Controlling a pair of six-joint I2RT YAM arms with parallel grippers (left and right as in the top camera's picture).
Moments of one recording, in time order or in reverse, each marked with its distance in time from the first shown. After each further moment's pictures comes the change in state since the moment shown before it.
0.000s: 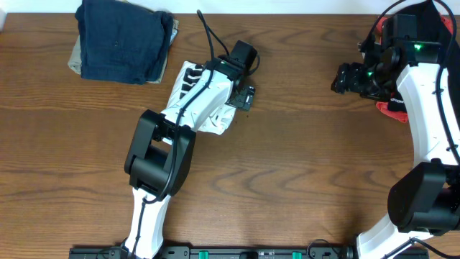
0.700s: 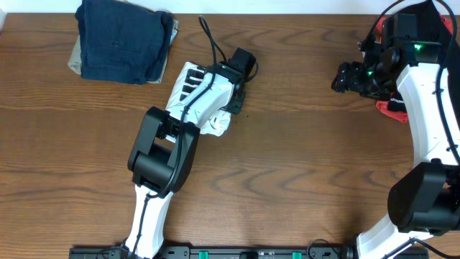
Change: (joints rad) left arm 0.001 0.035 -0.041 0.003 -0.047 -0.009; right arm 0.000 0.000 0.000 0.012 0.000 0.000
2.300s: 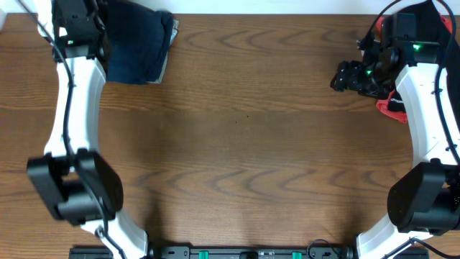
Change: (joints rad) left arm 0.626 -0.319 0.047 0.600 -0.164 0.698; right arm 0.013 0.000 -0.001 0.020 -0.007 0.000
